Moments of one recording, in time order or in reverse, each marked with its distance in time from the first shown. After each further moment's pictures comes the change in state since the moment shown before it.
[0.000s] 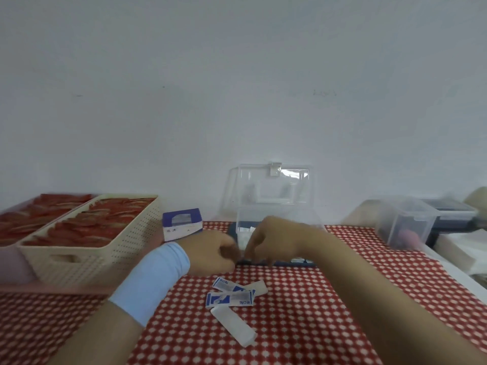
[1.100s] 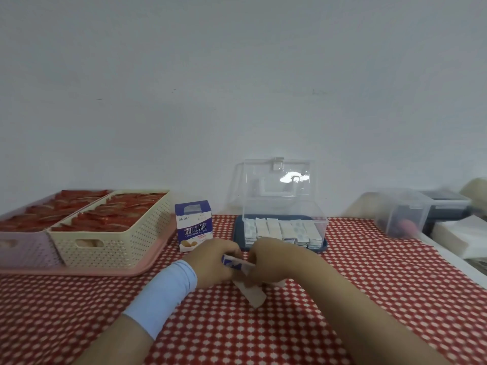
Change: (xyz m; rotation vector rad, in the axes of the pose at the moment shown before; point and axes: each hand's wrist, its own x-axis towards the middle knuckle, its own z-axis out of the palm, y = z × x) left_hand -0.025 -0.012 0.052 -0.161 0.243 0.076; right_hand -0.007 -0.010 0.064 -0.206 -0.026 0.080
